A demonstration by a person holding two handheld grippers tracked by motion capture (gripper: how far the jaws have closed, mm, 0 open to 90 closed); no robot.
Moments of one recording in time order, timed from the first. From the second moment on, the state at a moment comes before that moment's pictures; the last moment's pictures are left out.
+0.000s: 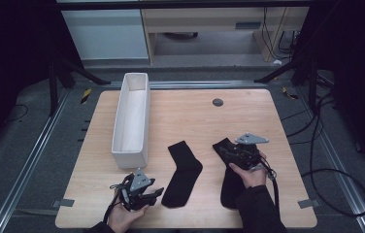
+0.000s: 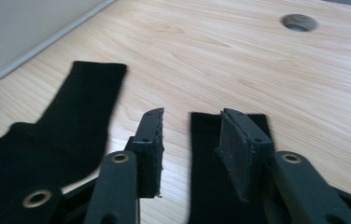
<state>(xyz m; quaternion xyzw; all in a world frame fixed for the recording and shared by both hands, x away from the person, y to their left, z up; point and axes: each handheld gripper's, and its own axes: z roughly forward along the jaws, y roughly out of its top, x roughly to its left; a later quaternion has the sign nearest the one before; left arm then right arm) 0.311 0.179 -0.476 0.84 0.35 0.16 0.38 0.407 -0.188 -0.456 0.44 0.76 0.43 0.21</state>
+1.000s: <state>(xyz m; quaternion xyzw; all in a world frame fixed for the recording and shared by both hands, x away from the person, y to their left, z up) 0.322 0.123 -0.458 0.85 0.30 0.15 0.40 0.428 -0.232 -0.482 0.45 0.77 0.39 0.21</state>
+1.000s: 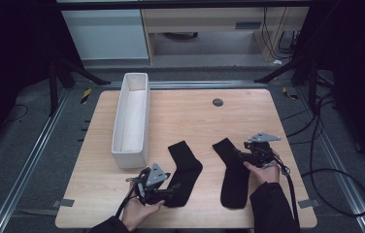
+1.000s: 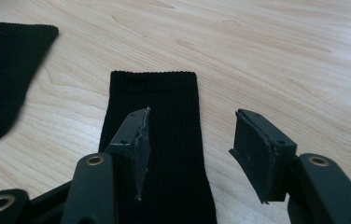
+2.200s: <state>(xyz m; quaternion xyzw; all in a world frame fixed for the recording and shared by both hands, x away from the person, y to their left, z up) 0.311 -0.024 -0.489 0.91 0.15 0.07 0.37 0.442 -0.222 -0.503 0.47 0.79 0.36 0.17</state>
